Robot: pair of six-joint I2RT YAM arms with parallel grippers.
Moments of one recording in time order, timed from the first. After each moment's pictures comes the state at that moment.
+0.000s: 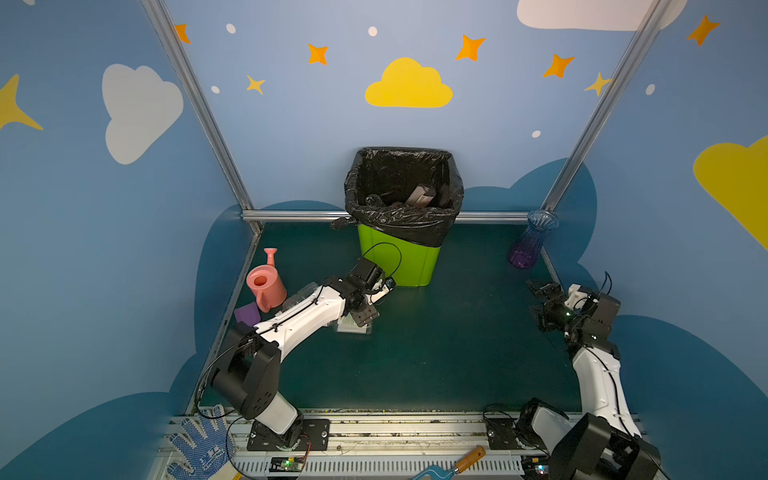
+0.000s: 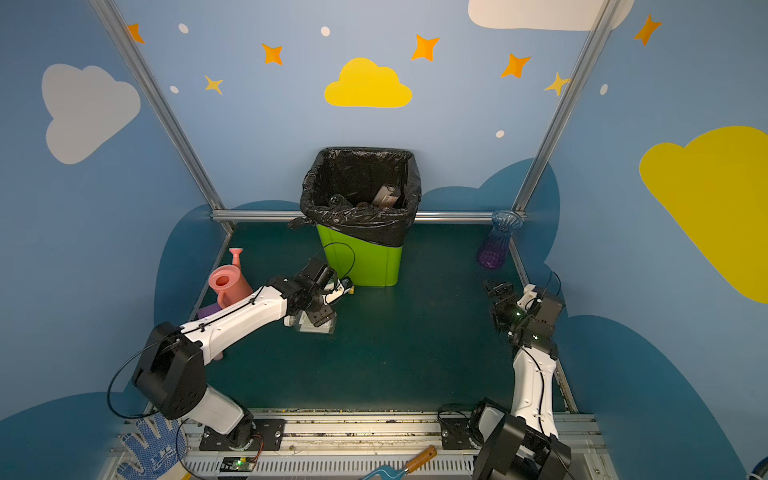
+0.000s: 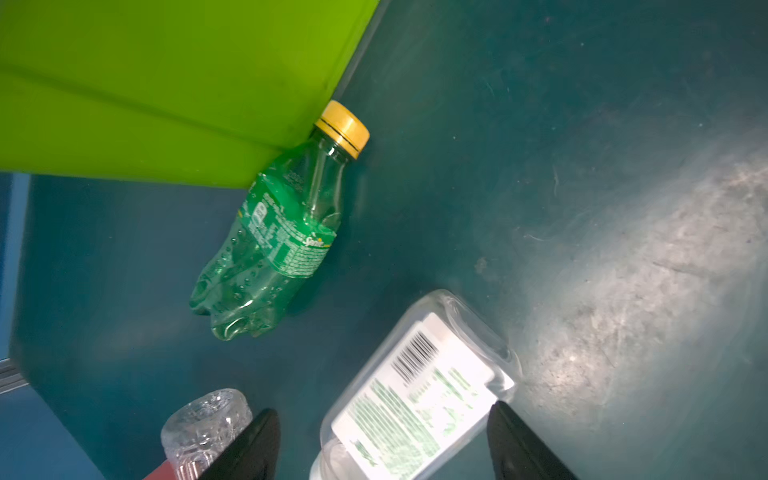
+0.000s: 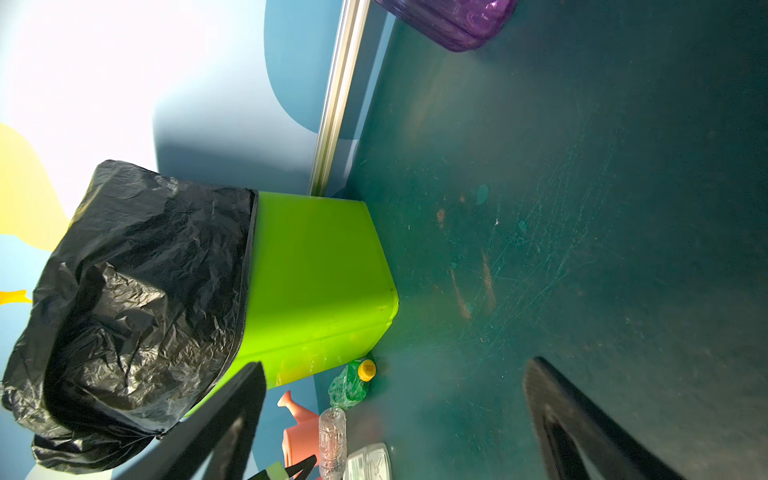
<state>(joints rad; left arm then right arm) -0.57 1.57 1.15 -0.71 -0.19 0.47 -0.45 0.99 0.60 -0.20 -0.71 0.91</state>
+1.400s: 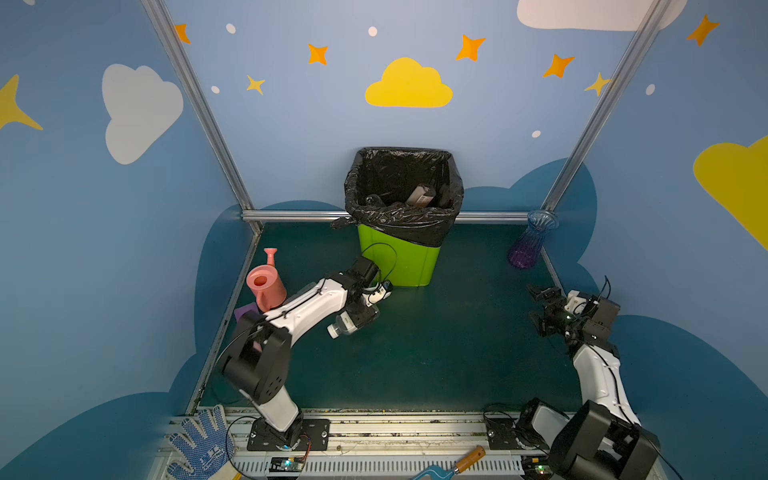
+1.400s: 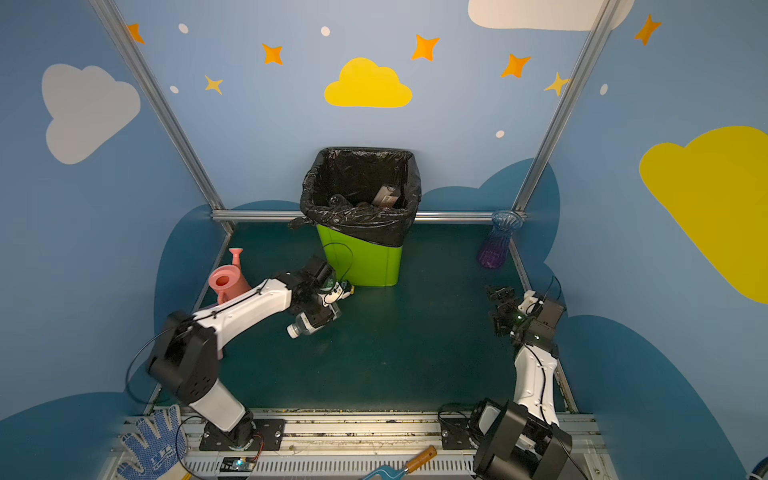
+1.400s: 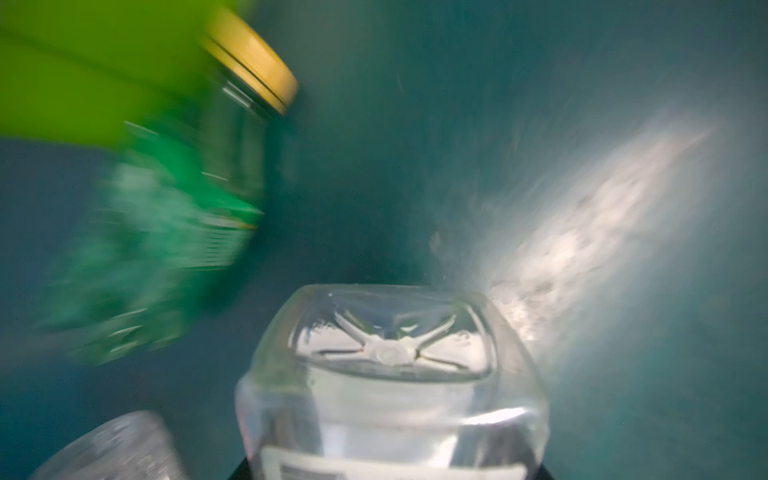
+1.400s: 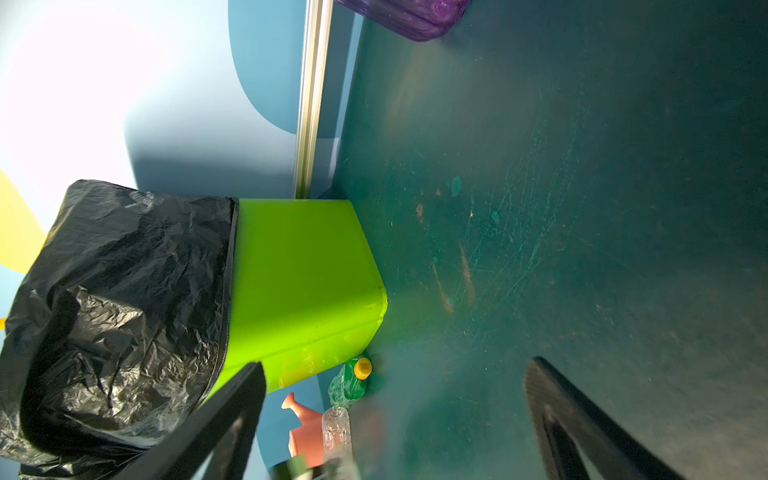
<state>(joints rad) -0.51 1.55 1.20 -0.79 -0.02 0.44 -0.49 1.04 0.58 -0.20 -0.74 0.91</state>
